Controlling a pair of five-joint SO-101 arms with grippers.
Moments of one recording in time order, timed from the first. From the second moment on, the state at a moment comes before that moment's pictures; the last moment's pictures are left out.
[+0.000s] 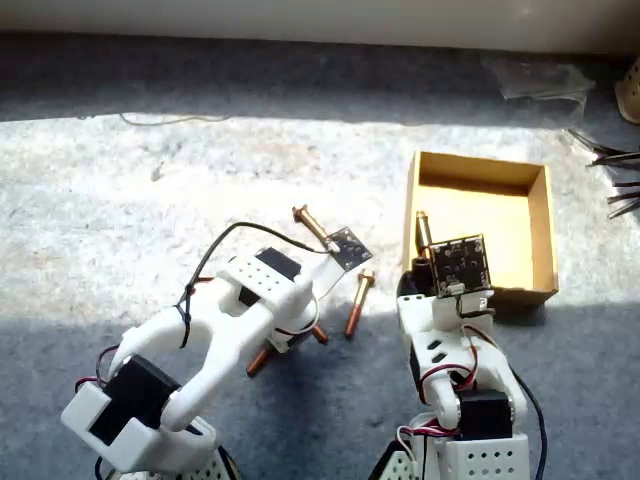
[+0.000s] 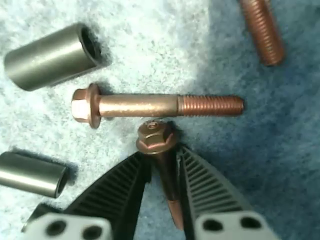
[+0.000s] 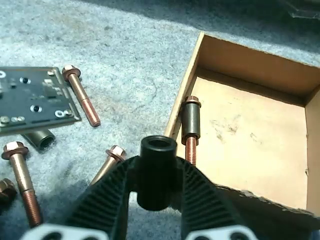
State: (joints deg) left arm 27.4 -3.7 42.9 60.0 -10.3; right arm -9.0 -93.2 78.3 55.0 10.5
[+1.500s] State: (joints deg) left arm 15.4 -59.6 48.0 73.4 -18.1; right arm -28.8 -93.2 78.3 55.8 10.5
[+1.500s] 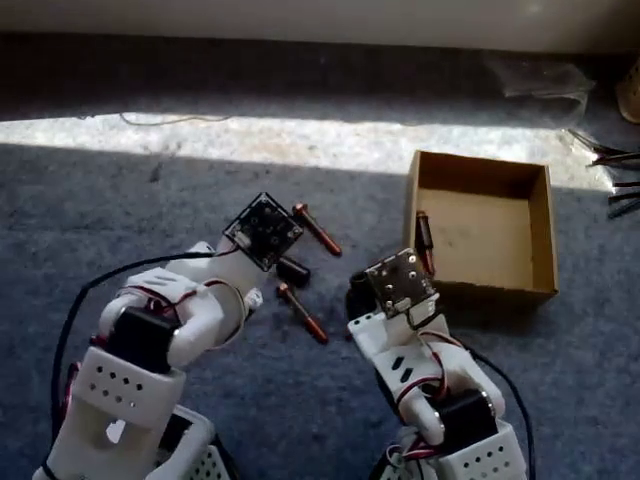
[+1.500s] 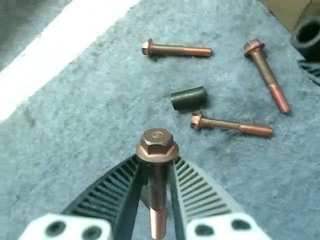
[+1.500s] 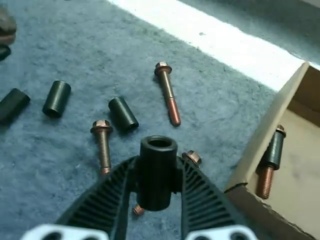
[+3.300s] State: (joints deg) left arm 17.9 -84.2 41.5 52.6 -2.4; right arm -38.8 -104.2 92.6 24.0 9.6
